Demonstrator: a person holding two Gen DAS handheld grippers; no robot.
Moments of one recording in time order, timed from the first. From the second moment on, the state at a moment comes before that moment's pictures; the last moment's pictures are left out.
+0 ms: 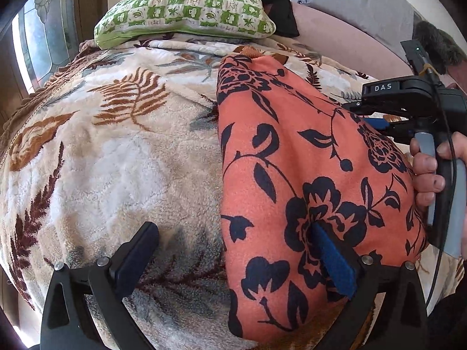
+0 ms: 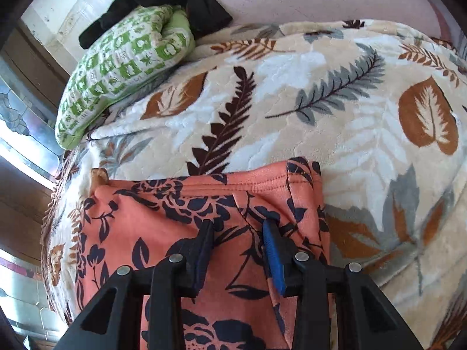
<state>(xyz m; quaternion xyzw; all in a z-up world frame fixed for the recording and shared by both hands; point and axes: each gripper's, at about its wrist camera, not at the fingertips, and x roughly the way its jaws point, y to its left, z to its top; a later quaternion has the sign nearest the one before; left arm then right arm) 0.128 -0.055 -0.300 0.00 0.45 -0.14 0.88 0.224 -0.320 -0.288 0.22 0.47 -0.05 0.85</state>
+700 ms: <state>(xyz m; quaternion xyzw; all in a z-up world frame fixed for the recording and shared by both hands) 0.054 -0.049 -0.121 0.07 0.28 -0.03 0.96 -0.016 -0.282 -0.119 0.12 0.29 -0.06 0.95</state>
